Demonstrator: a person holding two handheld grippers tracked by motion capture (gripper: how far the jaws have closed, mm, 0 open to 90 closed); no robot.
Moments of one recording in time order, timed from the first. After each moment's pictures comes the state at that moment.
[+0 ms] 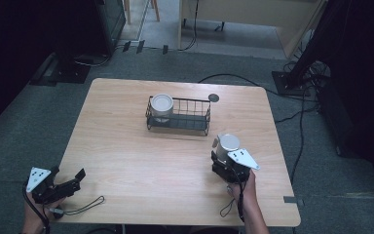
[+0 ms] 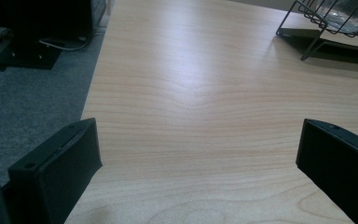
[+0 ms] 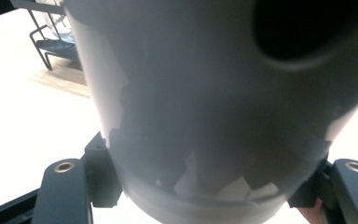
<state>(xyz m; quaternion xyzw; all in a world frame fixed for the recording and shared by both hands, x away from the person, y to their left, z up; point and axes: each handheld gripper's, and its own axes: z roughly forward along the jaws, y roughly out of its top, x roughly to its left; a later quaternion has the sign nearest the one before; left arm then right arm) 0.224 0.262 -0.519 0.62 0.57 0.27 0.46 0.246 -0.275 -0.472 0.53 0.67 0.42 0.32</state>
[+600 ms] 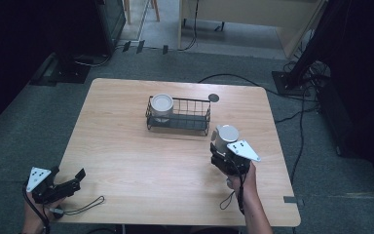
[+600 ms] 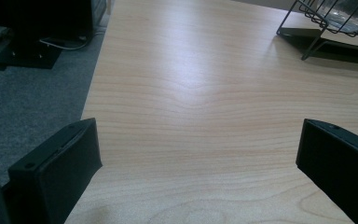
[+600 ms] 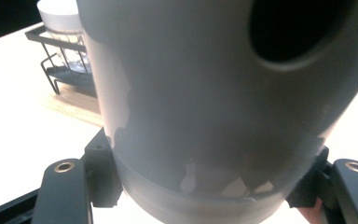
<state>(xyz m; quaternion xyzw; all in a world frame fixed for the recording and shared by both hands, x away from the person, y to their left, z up) 0.225 0.262 -0.519 0.62 0.57 0.27 0.46 0.259 -0.270 -0.444 0.51 0.67 0.43 0.33</state>
